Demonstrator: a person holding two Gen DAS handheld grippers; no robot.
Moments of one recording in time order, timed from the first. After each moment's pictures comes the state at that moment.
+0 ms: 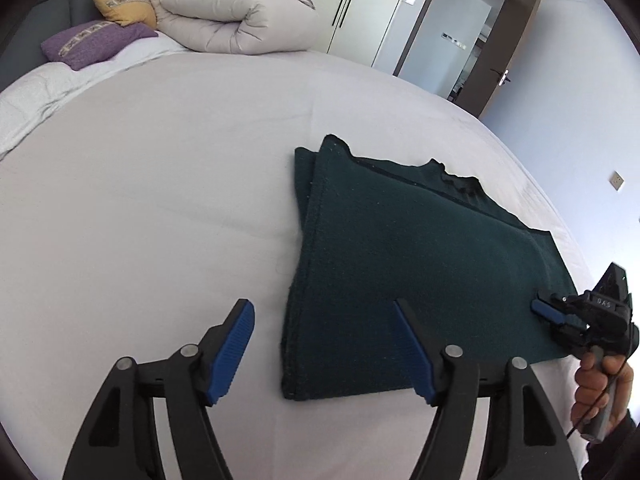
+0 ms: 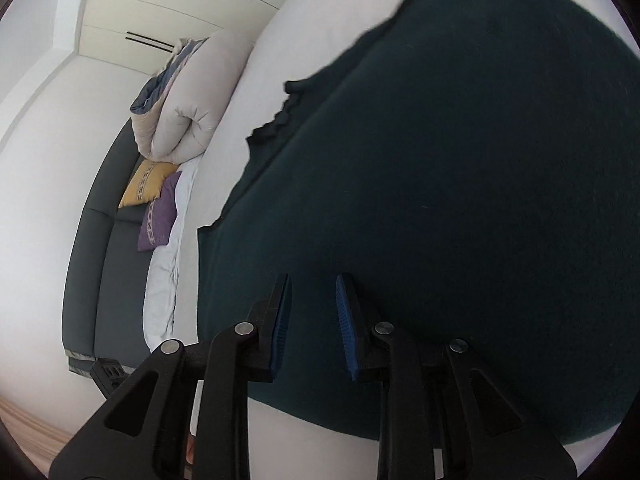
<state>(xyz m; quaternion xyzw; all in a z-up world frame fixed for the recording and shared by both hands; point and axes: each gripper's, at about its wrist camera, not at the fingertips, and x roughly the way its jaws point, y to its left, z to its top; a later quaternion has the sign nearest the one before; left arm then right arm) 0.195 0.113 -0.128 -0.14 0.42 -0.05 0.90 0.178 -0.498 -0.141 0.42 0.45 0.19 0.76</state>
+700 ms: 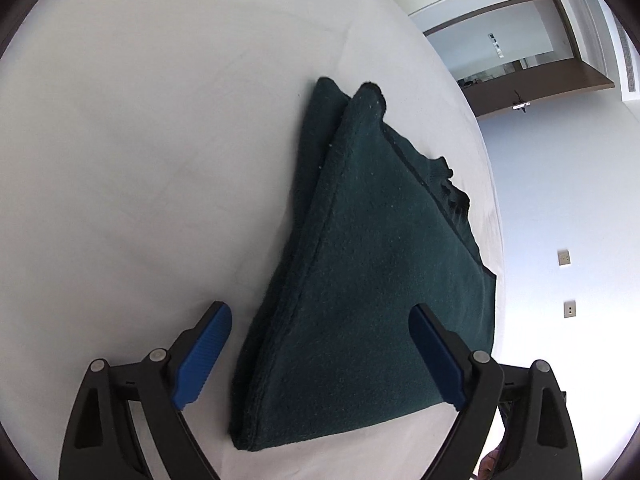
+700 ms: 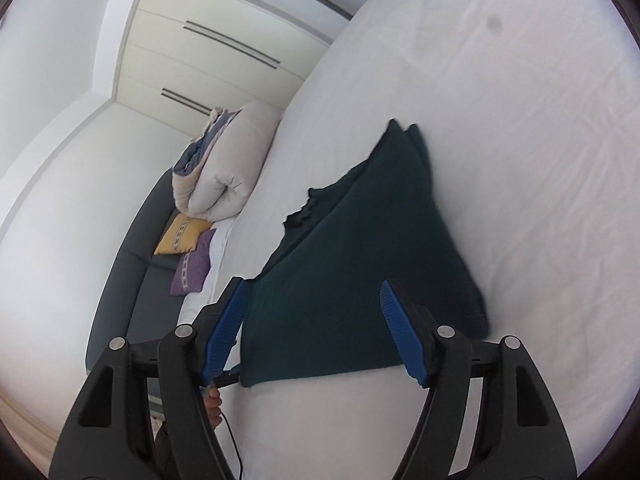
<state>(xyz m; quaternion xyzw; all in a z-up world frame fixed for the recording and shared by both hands) 0.269 0.146 -0.172 -0.36 0.55 -0.13 0.74 0.107 -0.571 -0.063 0.43 0.35 0.18 0.81</state>
